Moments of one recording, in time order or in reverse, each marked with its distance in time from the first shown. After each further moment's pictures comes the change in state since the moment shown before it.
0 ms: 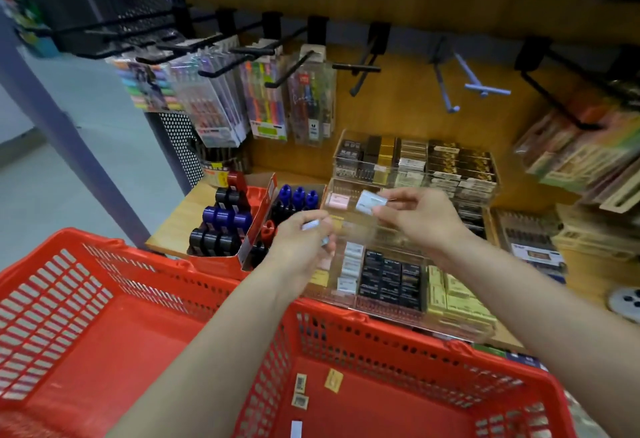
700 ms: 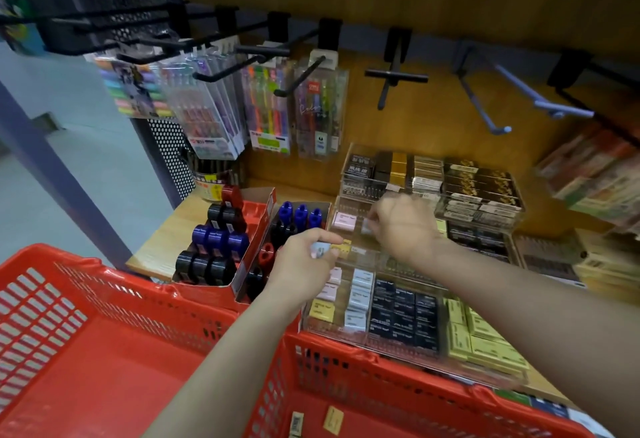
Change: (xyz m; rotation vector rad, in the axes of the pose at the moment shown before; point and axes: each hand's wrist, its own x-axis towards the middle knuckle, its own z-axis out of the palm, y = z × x) left_hand 0.027 0.001 -0.015 0.564 -0.030 0.200; right_hand 0.078 0.008 0.042 -1.251 -0.014 -0.340
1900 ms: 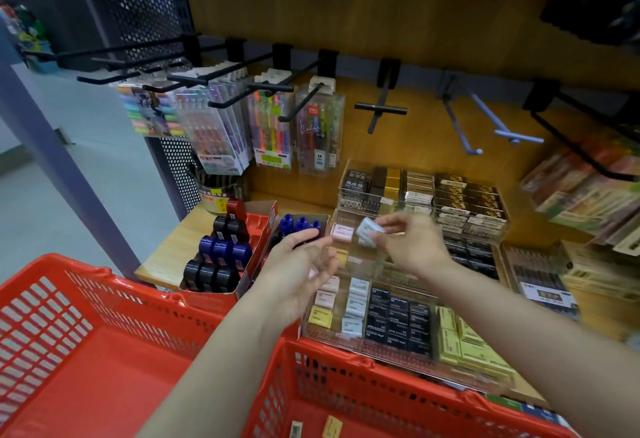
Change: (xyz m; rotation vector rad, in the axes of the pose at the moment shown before) left_hand -0.007 0.016 -0.009 -0.859 -0.006 -0.247; right_hand -0.039 0.002 -0.022 0.999 0.049 0.367
